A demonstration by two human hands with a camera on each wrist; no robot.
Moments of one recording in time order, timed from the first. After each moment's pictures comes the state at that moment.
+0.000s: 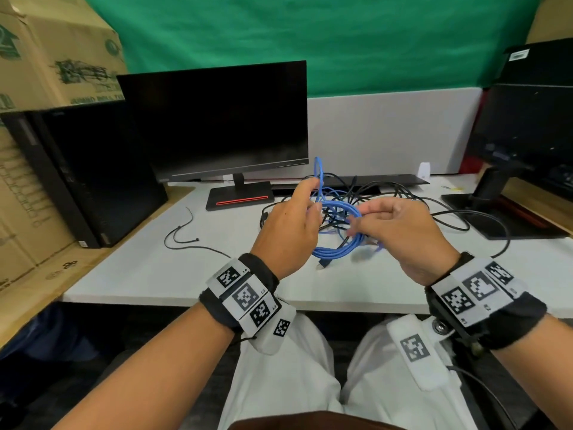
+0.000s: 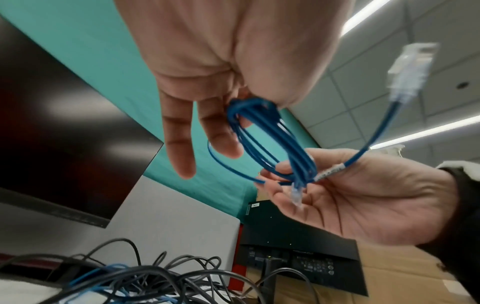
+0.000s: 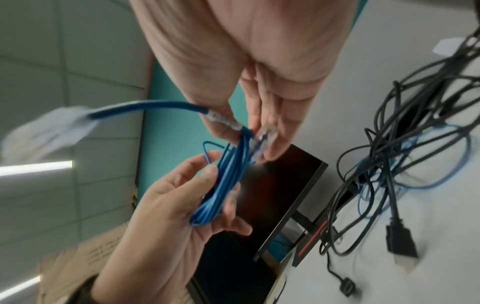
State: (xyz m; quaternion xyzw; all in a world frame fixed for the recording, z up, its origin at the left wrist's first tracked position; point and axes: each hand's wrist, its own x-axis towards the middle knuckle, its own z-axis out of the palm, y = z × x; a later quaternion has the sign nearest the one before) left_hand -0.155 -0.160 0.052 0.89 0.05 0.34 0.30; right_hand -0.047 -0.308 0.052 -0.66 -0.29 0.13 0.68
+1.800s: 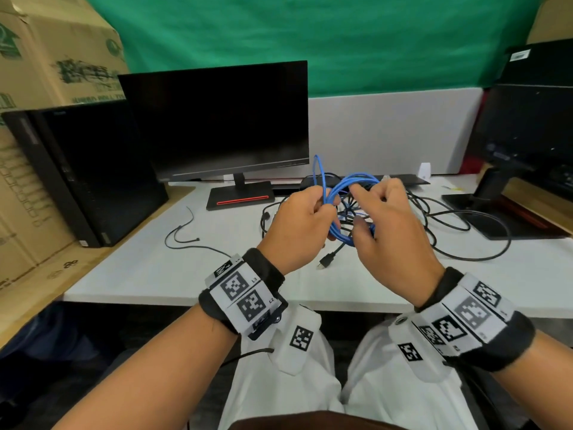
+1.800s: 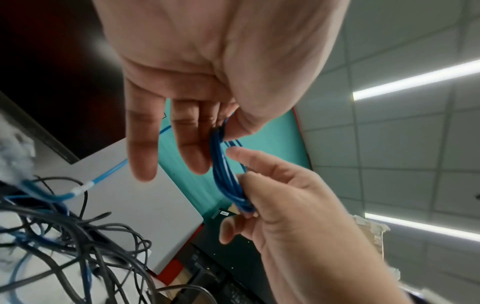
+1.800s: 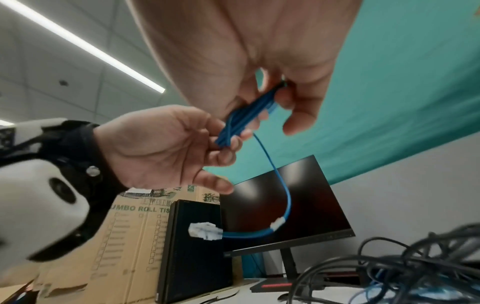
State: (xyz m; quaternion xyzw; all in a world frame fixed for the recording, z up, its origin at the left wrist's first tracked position) left_hand -0.159 -0.181 0.075 0.85 0.10 0.28 0.44; right_hand -0.082 -0.310 0.056 -0.77 -0.46 -0.26 0.35
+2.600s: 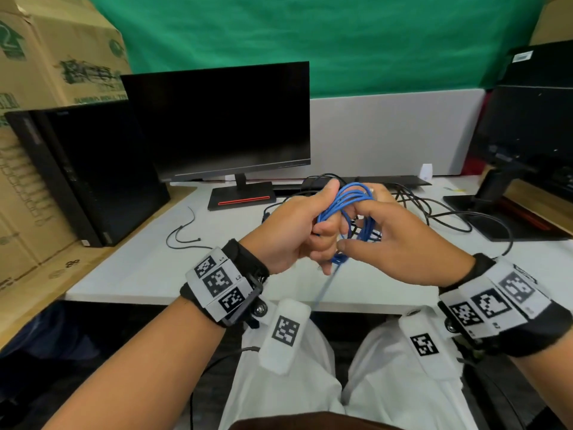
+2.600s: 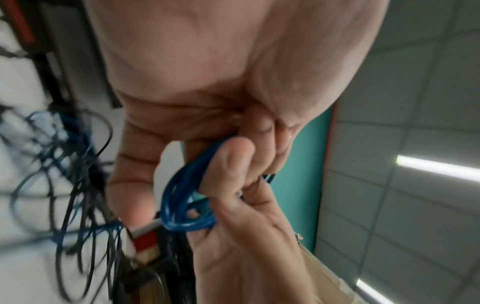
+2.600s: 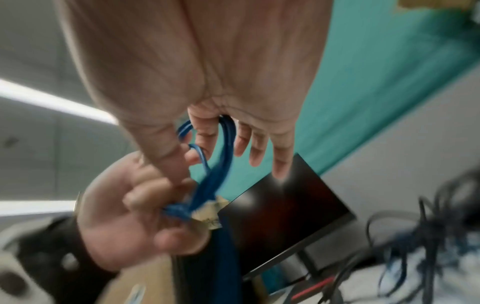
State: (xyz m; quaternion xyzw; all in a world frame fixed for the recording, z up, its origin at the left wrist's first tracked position) left_hand -0.173 -0.169 0.085 0.73 -0.02 0.04 0.68; right_hand -0.068 -0.322 0.071 -0.68 -0.59 0.00 0.43
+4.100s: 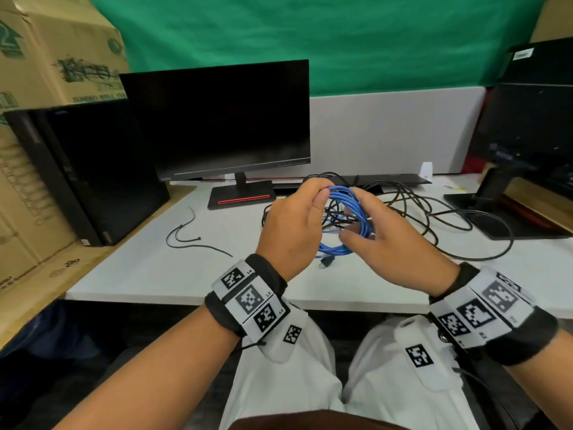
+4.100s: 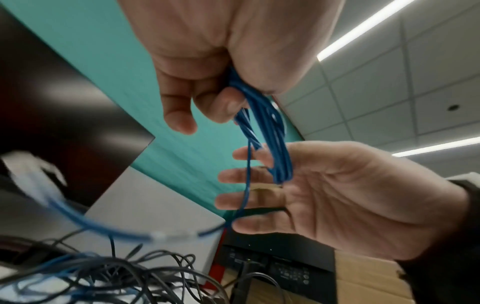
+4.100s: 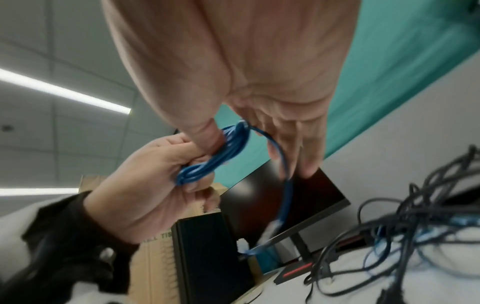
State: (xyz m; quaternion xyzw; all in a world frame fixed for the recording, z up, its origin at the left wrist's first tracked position) left_hand -0.162 -0.172 0.059 0.86 0.03 0.44 0.26; right_hand -0.067 -0.313 0.054 -0.76 -0.49 0.01 0.43
